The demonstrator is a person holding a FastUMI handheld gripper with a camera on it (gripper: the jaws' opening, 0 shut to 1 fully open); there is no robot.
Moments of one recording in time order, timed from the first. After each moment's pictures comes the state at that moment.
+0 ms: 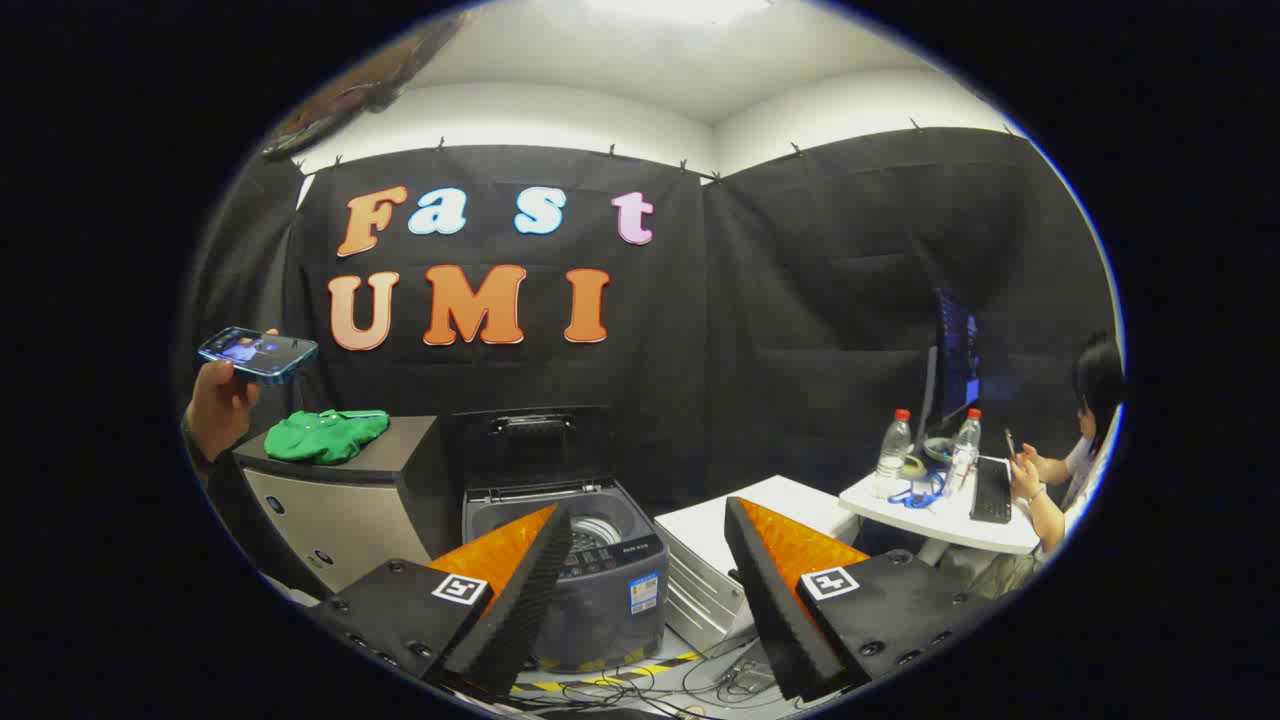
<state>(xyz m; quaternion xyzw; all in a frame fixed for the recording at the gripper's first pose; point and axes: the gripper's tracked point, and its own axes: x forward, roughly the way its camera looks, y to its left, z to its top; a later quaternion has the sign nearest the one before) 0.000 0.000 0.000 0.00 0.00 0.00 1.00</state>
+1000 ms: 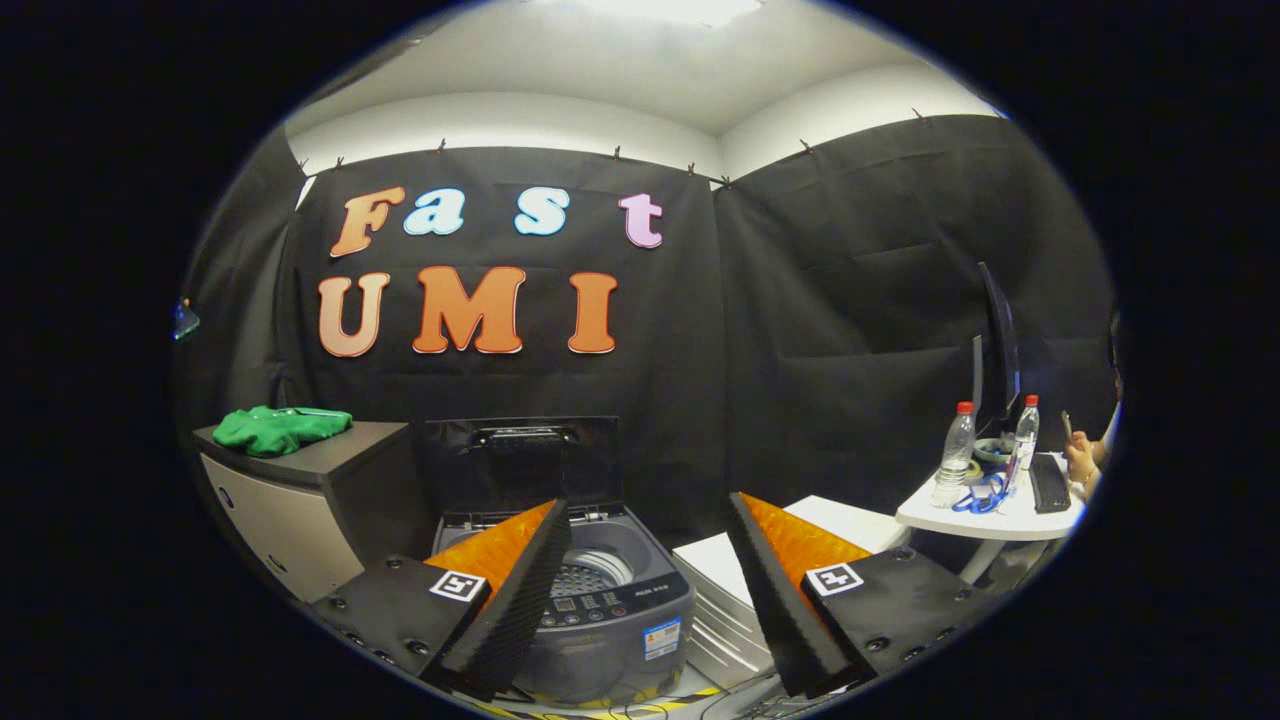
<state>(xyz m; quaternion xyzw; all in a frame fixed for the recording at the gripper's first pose) 0.169 0.031 -0.042 -0.01 -0.04 0.04 1.00</state>
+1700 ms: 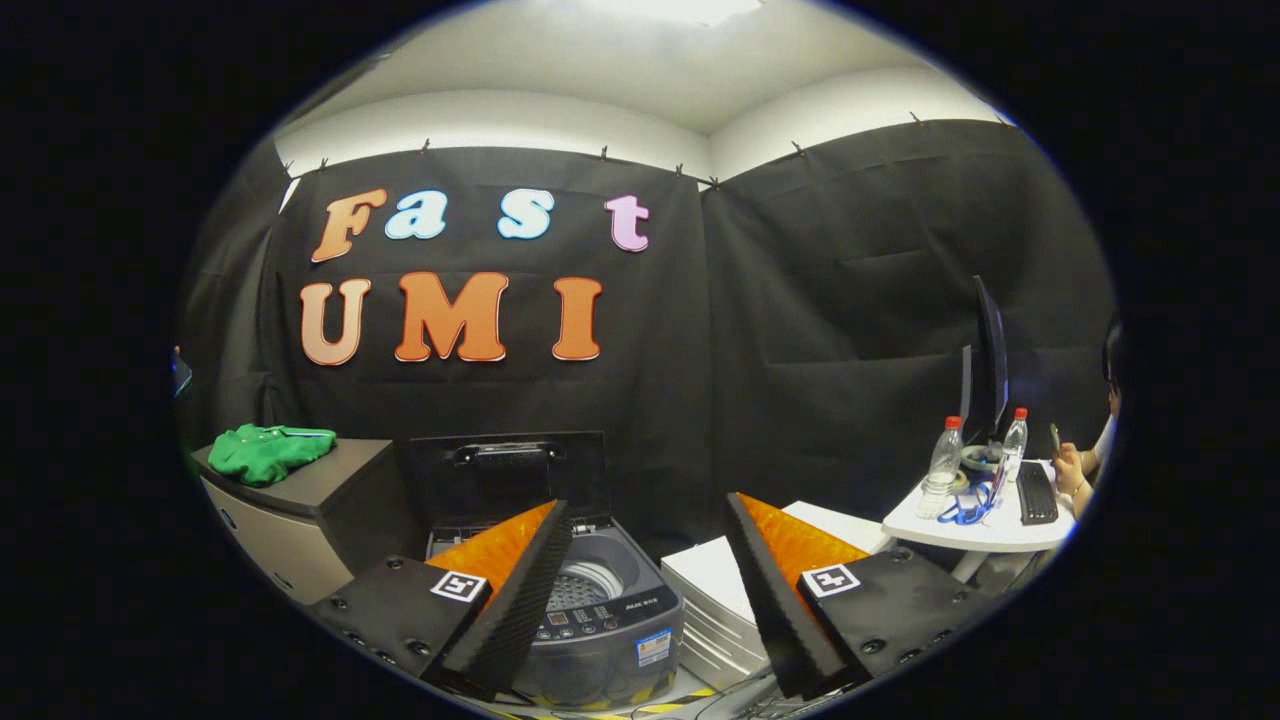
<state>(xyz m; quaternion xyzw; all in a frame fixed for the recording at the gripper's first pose) 0.169 0.017 0.013 -0.03 -0.04 0.01 1.00</state>
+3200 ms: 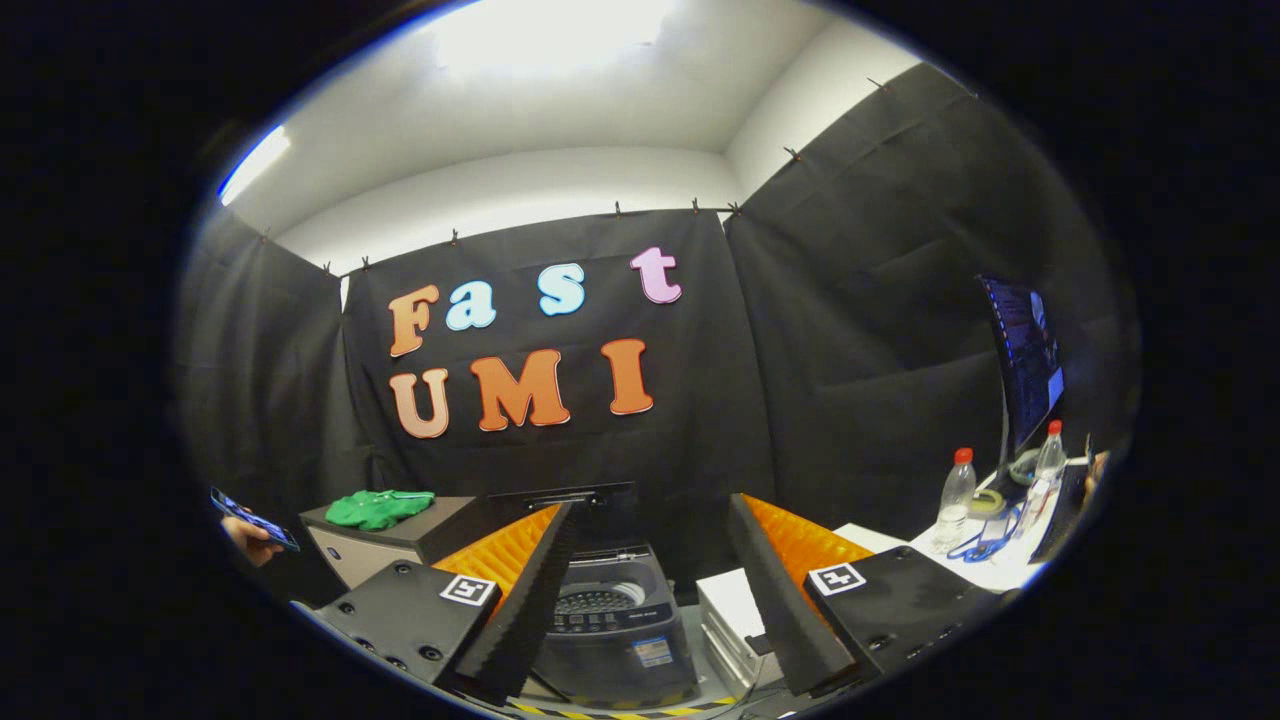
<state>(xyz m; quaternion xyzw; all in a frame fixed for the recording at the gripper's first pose) 0.075 -0.146 0.115 0.03 -0.08 0.17 0.98</state>
